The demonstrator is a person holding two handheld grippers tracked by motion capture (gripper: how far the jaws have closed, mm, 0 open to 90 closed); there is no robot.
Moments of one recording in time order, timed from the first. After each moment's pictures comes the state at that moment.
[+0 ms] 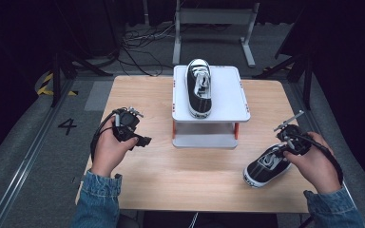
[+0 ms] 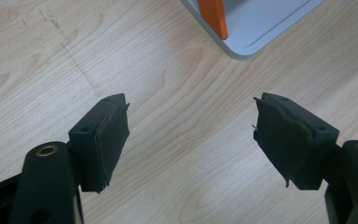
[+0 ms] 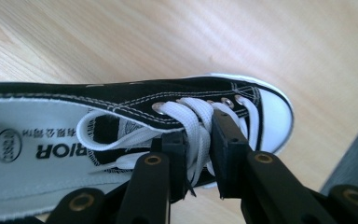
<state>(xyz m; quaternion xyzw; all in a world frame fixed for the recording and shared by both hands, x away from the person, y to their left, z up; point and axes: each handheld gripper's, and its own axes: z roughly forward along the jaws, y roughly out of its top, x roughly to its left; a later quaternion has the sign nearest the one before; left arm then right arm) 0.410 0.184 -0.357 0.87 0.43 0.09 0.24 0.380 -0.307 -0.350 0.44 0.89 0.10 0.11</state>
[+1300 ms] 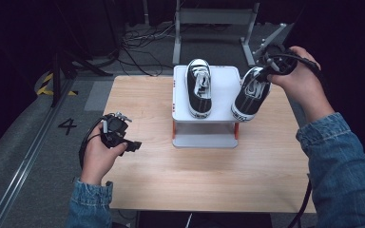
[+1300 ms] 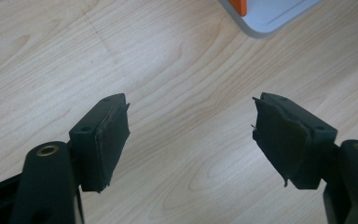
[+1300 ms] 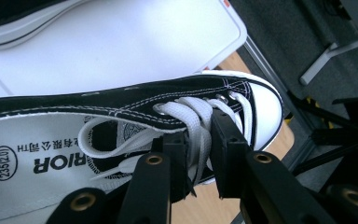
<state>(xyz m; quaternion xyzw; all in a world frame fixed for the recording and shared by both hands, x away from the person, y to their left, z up) 0.391 0.211 -0.361 0.85 0.45 0.09 0.23 0.499 -0.229 -0.192 0.28 0.92 0.15 0.24</state>
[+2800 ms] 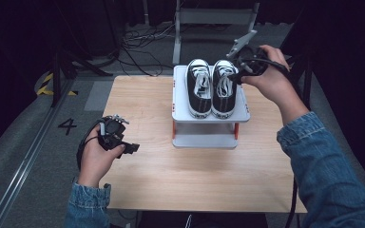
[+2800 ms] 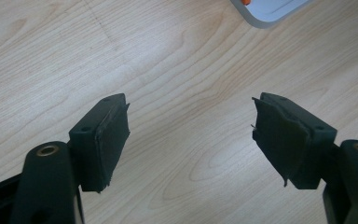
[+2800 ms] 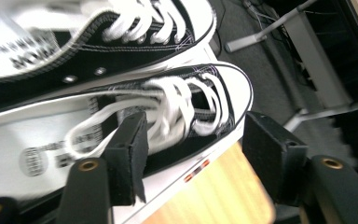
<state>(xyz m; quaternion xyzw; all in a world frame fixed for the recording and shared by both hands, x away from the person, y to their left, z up) 0.389 0.217 -0.366 0.85 0.46 0.08 0.23 0.511 -0.185 -0.210 0.21 0.91 0.21 0.30</state>
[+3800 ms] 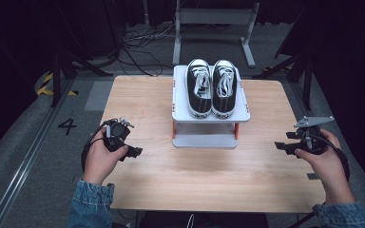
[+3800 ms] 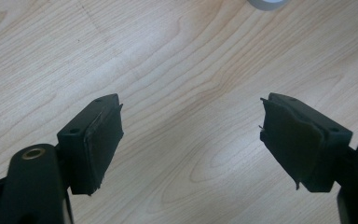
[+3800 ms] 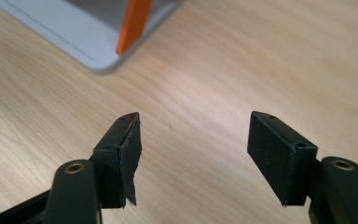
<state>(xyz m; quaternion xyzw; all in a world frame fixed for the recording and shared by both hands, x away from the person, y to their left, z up) 0.392 0.209 -0.382 0.87 0.44 0.08 0.21 0.387 -0.366 -0.385 0.43 0.84 0.29 0.18</state>
